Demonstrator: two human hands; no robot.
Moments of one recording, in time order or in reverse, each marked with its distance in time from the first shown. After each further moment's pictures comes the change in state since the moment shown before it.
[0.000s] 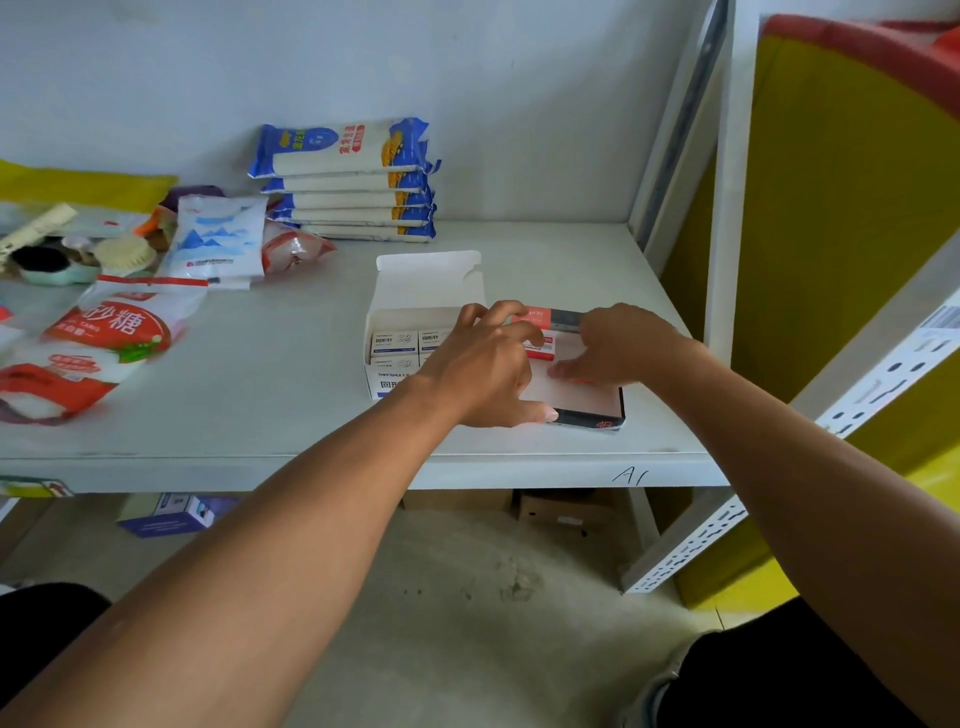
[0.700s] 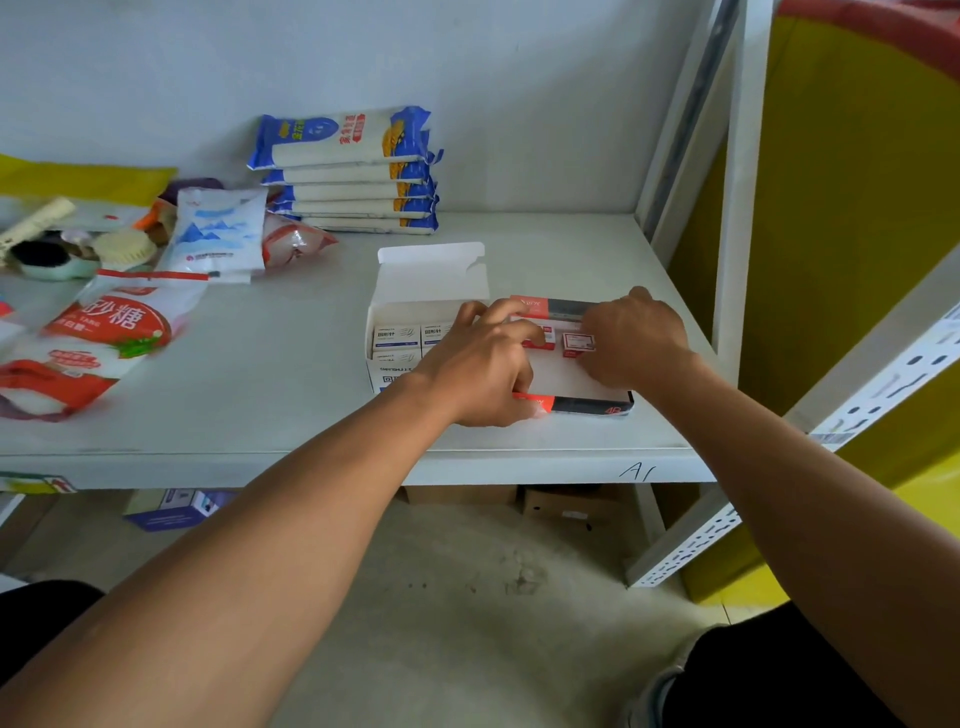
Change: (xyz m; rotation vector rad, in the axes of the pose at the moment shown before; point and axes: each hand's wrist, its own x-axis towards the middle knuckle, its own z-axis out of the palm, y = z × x) left_hand -0.006 -0.004 0.001 -0.055 -0.050 0.012; right_hand -0.004 -0.002 0.013 -0.118 0.234 0.039
